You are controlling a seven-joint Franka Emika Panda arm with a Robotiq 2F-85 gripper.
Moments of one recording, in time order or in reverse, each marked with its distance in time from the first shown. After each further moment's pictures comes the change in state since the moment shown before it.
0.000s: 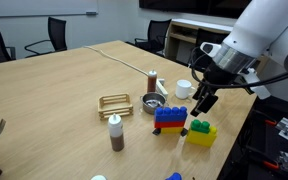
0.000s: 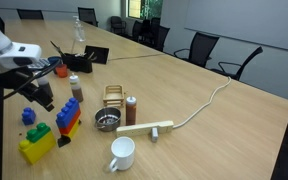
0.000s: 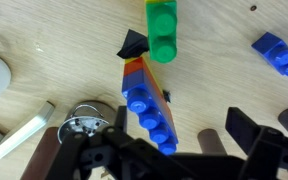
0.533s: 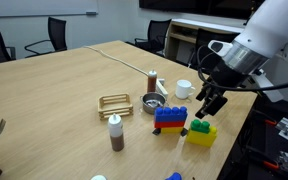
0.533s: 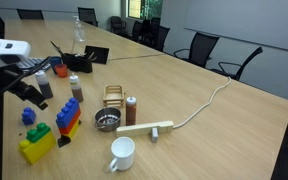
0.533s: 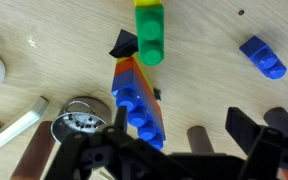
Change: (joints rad) arm 0.026 -0.053 0.014 -0.050 0.015 0.034 -0.001
